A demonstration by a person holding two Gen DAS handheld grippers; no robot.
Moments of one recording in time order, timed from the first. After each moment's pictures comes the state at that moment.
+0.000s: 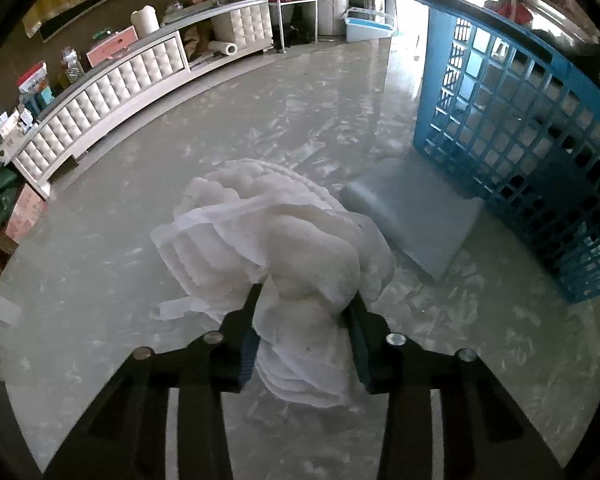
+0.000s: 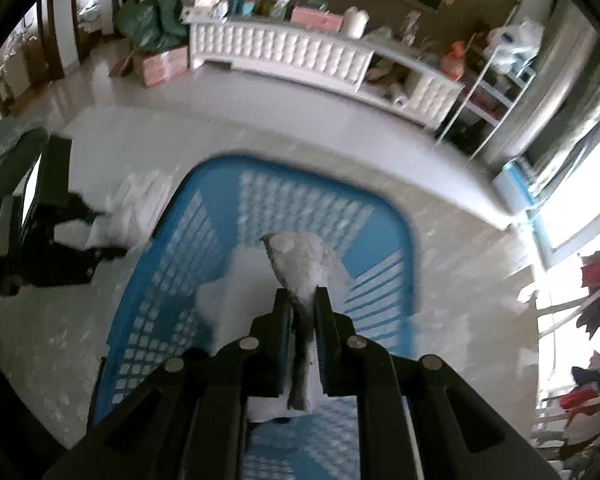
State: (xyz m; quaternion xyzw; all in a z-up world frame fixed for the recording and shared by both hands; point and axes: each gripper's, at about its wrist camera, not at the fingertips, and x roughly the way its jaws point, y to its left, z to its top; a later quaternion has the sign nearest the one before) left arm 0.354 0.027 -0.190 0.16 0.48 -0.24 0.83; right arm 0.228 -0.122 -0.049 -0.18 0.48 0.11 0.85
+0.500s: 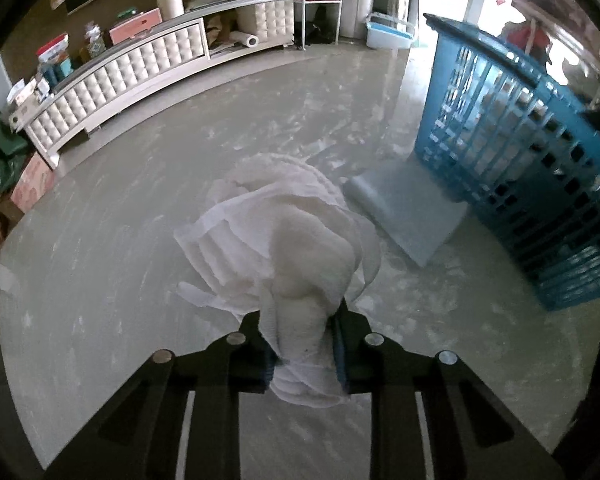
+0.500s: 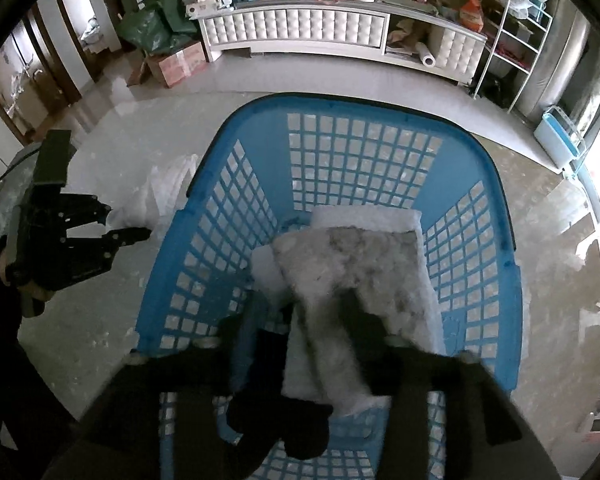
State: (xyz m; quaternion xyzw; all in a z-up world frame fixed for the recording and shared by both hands) left arm 0.333 0.040 -0.169 0.11 0.50 -0.22 0.83; right arm 0.224 -0.127 -0.074 -0.08 0.52 0.15 0.83
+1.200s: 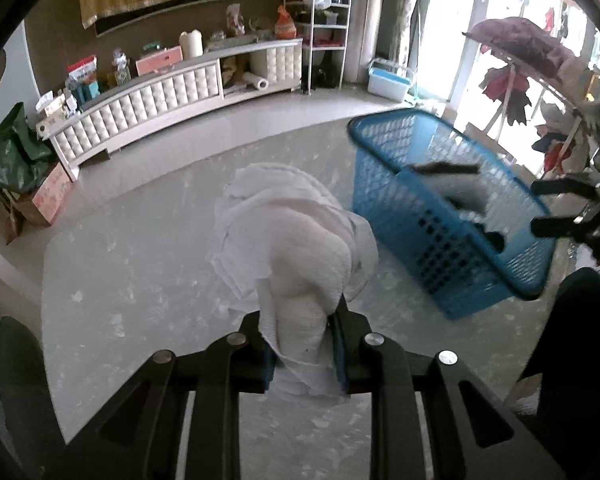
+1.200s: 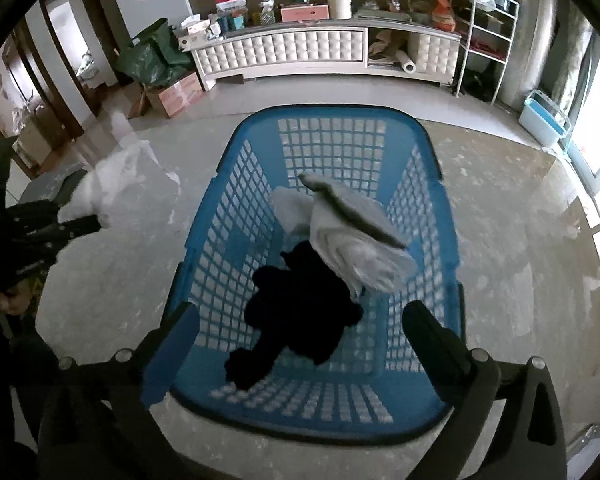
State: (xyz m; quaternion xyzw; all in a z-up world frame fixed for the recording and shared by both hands) left arm 0.239 0.038 -0.055 0.08 0.44 -0.21 0.87; right arm 0.159 -0.165 -0.044 -0.03 0.50 0.14 0.86
